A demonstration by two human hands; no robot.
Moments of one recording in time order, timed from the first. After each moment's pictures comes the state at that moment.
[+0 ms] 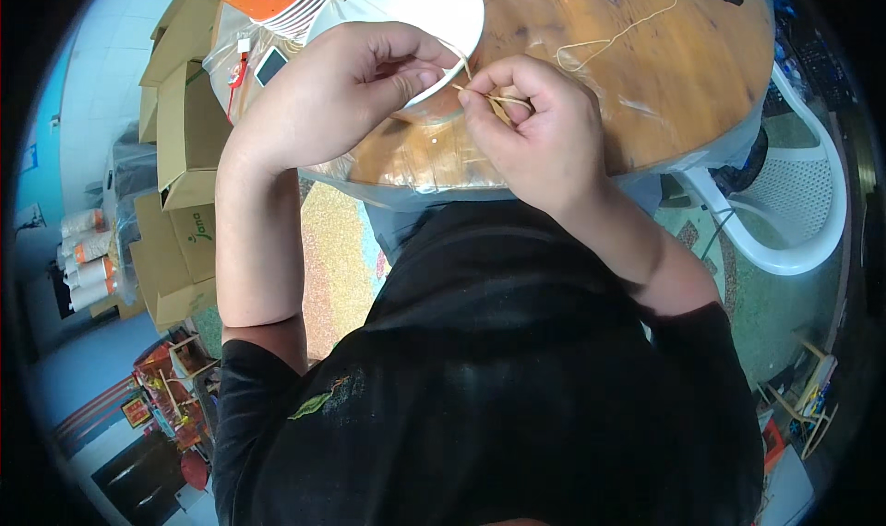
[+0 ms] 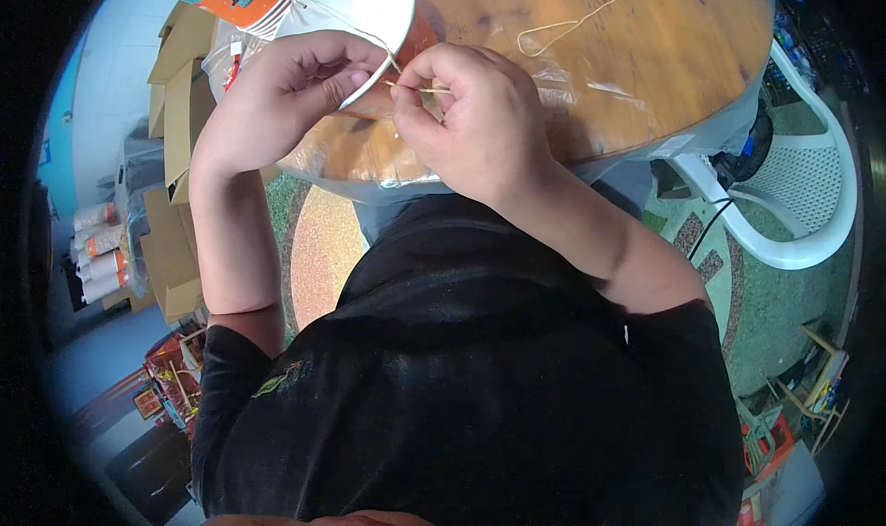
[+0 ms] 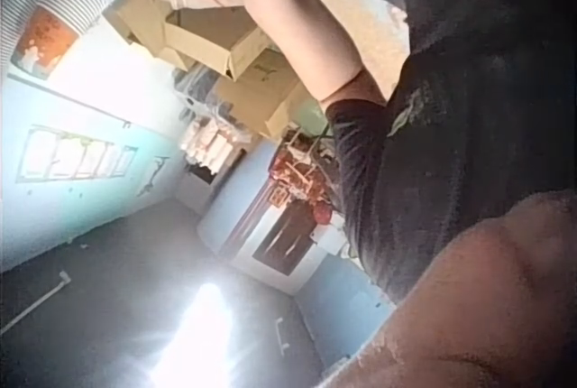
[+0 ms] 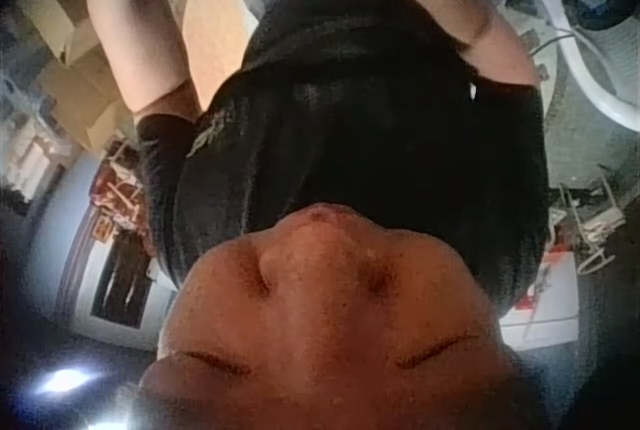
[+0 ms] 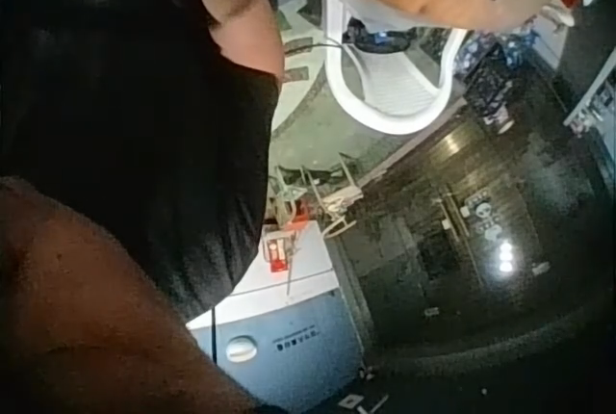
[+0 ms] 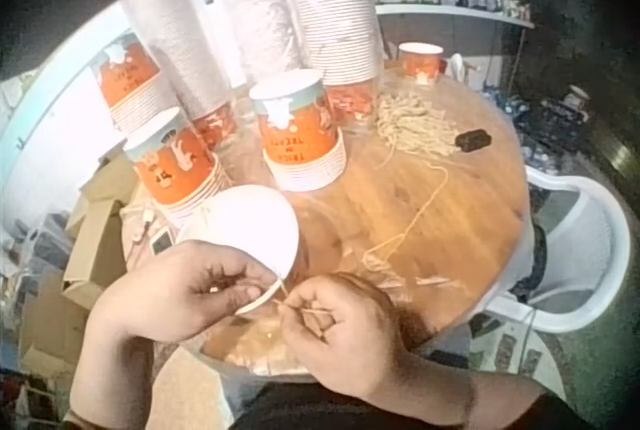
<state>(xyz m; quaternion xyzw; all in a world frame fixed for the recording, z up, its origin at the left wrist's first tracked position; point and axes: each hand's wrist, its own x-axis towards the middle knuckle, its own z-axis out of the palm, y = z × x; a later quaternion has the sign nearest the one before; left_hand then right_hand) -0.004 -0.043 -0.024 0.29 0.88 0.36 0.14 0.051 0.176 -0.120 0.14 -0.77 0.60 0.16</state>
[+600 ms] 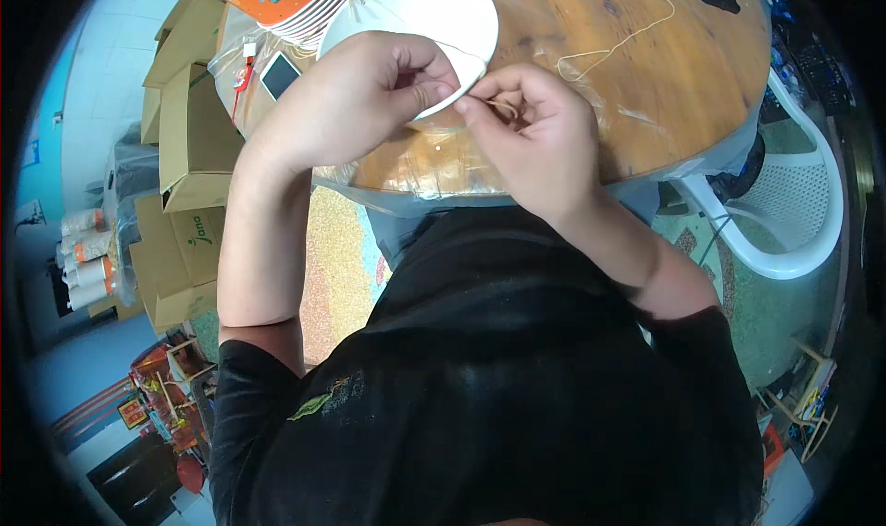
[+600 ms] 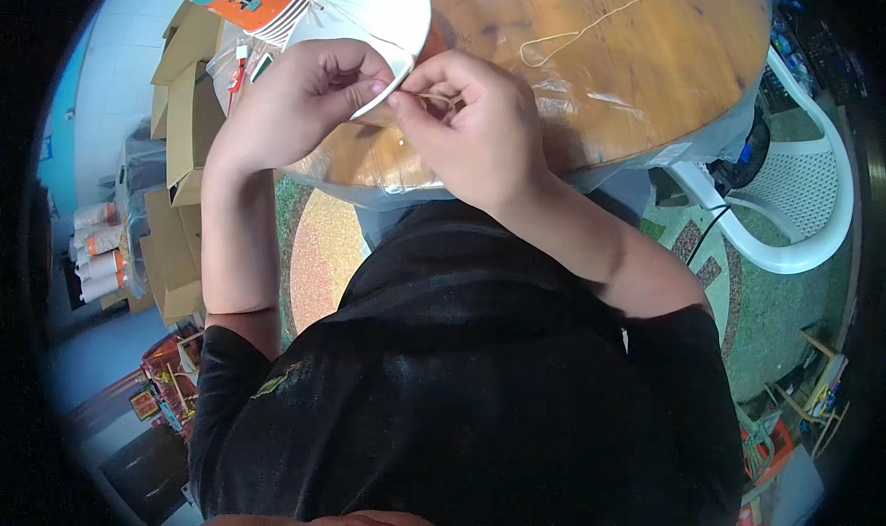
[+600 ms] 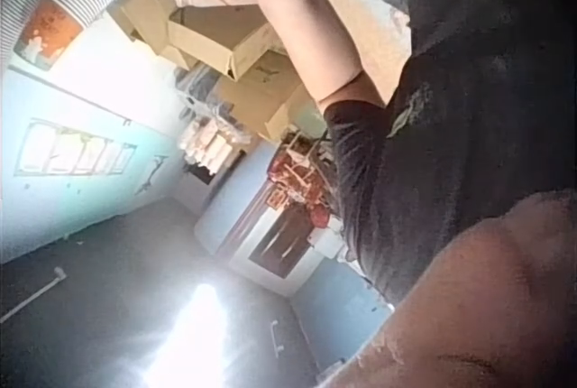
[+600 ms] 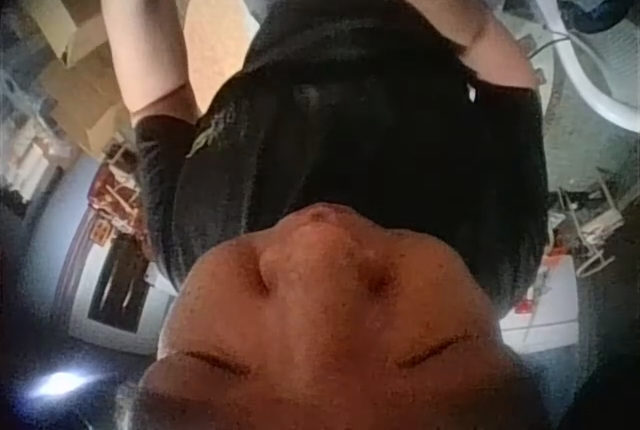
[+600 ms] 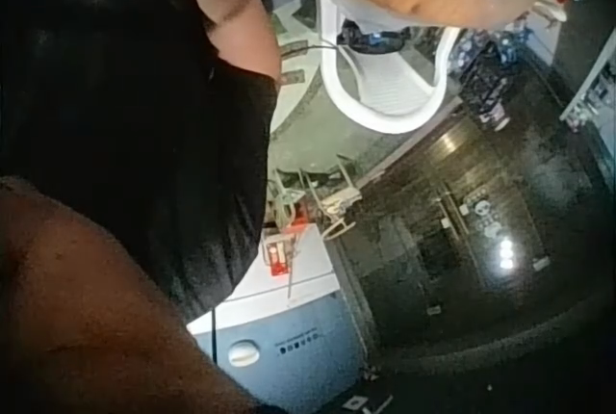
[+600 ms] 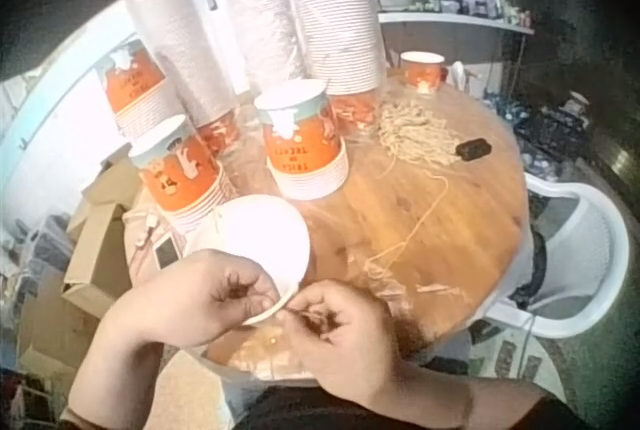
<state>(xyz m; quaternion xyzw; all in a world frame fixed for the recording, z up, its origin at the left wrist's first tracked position) -0.009 -0.034 -0.019 0.24 0.90 0.29 0.23 0.048 0.167 -0.135 0.13 -0.72 0.68 0.10</state>
